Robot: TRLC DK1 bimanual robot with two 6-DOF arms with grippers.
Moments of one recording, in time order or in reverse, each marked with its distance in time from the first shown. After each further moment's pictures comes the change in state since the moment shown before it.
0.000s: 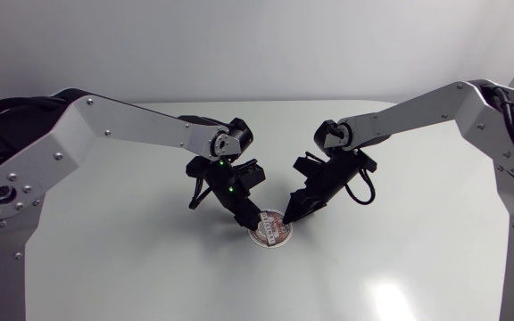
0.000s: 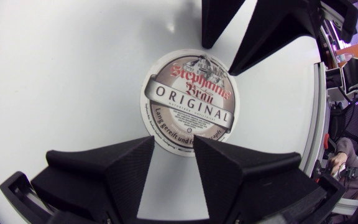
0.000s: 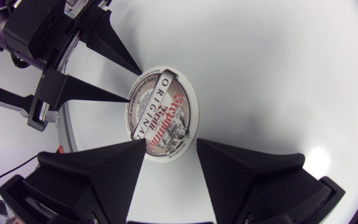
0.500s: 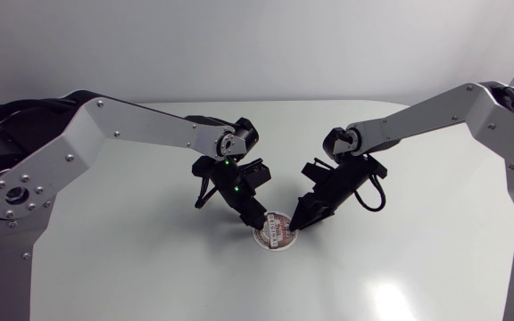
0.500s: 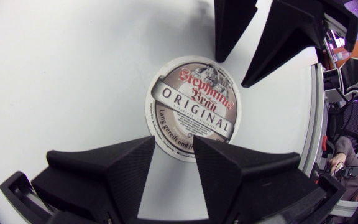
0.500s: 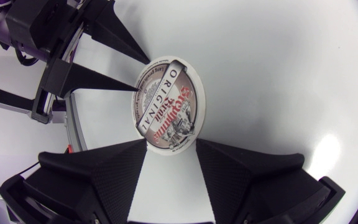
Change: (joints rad) left arm -0.013 0.022 0.031 0.000 0.022 0.000; right arm -0.030 -0.020 -0.063 -0.032 -0.046 0.009
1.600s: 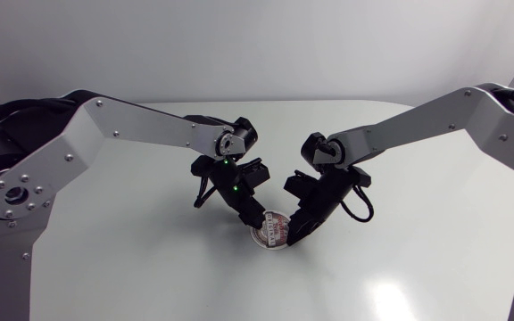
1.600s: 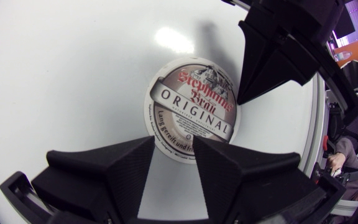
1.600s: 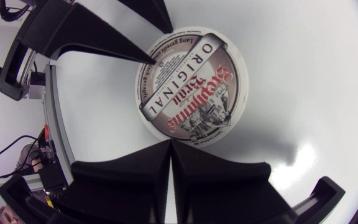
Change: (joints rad) left arm 0.000 -0.001 -0.002 0.000 -0.002 0.000; right arm 0.132 -0.064 -0.092 0.106 0.182 0.003
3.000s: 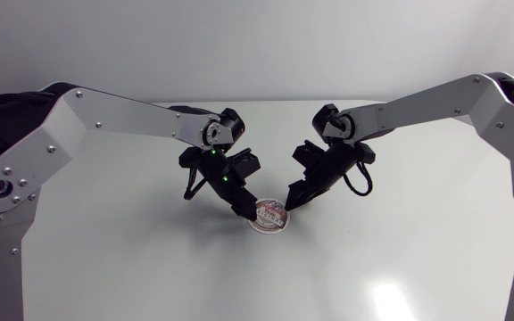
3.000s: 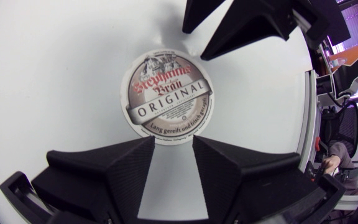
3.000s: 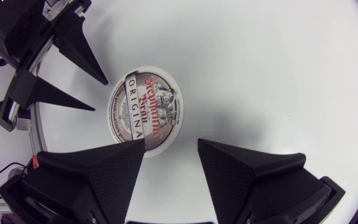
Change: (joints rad) left arm 0.061 -0.034 0.015 -0.031 0.050 0.027; right arm -0.083 0.028 0.157 0.059 0.047 0.046
